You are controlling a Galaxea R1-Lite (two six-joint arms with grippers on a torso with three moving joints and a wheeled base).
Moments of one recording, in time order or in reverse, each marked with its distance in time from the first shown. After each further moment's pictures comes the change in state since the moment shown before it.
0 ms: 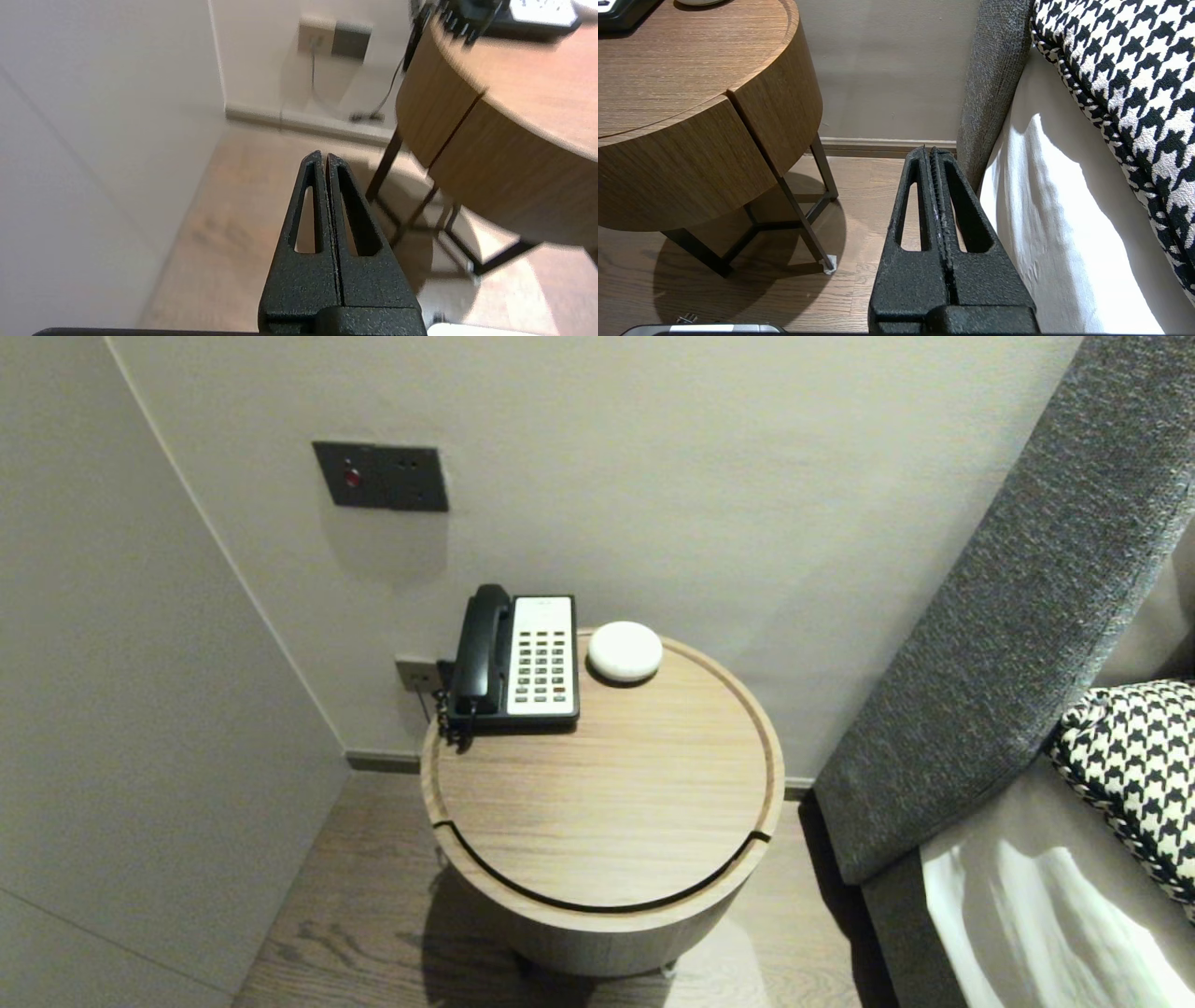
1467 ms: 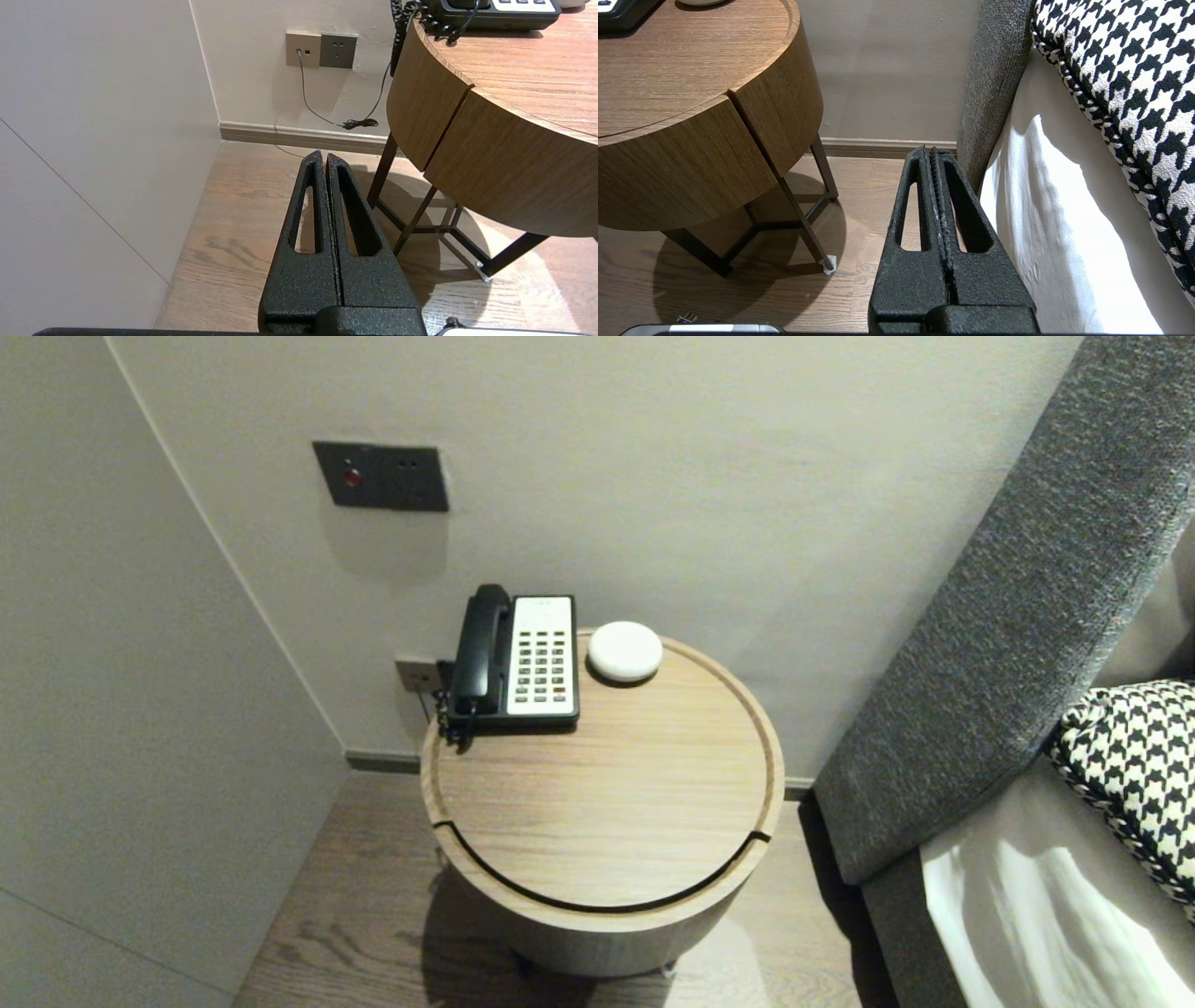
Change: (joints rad) left arm 0.000 0.000 0.053 -0.071 -0.044 0.062; right arm 0.002 0.000 0.000 -0.001 0.000 -0.004
